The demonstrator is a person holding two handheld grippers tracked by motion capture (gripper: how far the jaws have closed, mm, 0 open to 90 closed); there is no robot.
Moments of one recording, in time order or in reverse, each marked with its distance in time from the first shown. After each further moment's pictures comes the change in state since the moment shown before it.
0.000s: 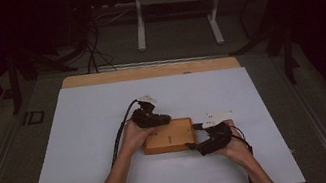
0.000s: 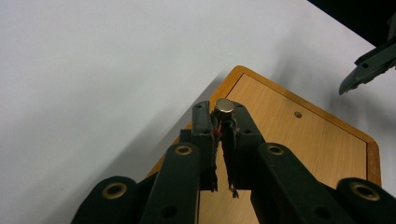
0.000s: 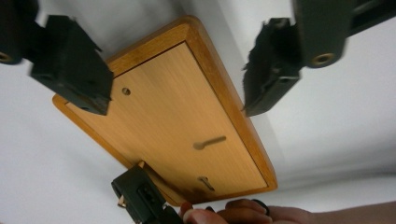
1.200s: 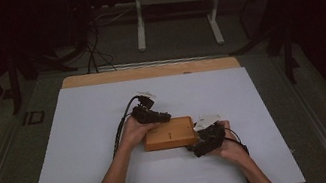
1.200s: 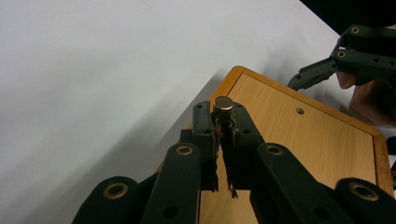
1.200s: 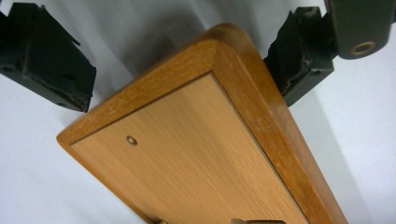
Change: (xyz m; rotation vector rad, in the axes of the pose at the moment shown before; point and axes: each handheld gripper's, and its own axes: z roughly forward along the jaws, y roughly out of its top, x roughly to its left) left arm 0.014 0.009 0.003 0.043 -0.062 -0.077; right arm -0.007 -0.013 0.032 0.129 -0.146 -0.054
